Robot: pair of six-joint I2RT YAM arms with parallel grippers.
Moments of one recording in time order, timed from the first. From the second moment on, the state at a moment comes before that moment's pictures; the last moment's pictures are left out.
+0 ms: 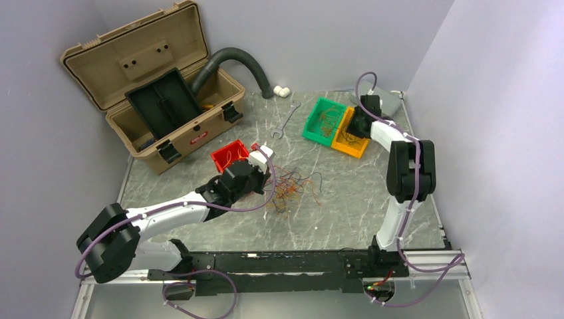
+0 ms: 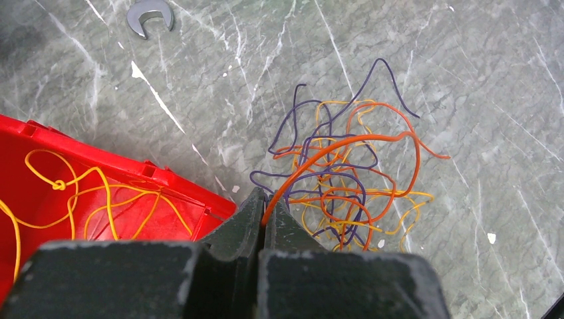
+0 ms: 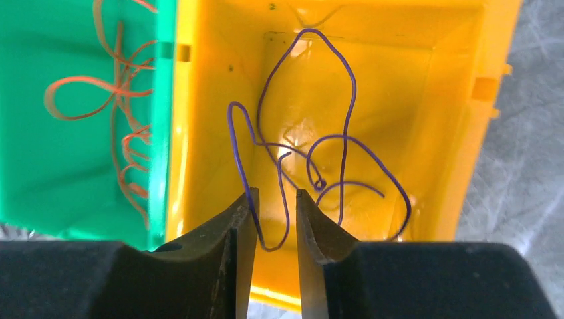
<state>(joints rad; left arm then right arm) -0.85 1.25 0.62 0.24 -0.16 -0.13 0.03 1.97 1.37 -0.21 0.02 0.44</state>
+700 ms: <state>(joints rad) -0.85 1.24 0.62 0.24 -0.15 -0.13 0.21 1.30 0.88 -0.14 -0.06 0.41</state>
